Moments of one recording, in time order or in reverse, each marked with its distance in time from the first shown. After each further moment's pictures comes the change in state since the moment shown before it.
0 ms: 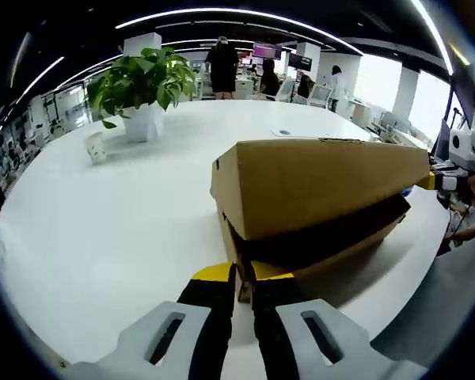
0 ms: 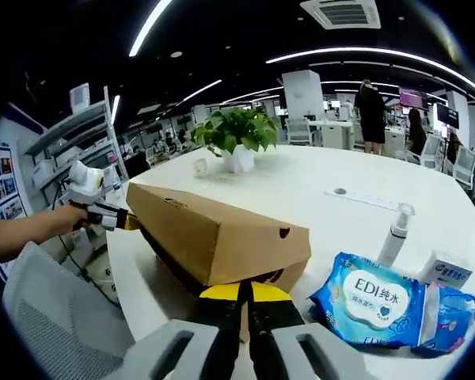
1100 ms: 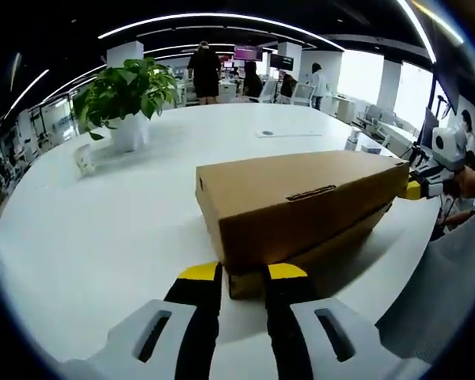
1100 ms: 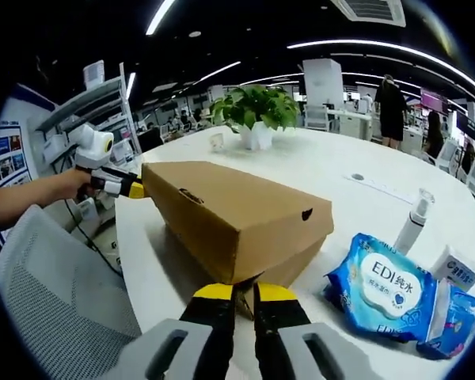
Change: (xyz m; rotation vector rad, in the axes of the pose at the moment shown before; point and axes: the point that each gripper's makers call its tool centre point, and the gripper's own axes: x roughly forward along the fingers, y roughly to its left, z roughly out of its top) left arm -0.005 -0.009 -0.002 0.055 -0.017 -0.053; right arm 0.005 0.017 -0.035 -0.098 0.100 0.058
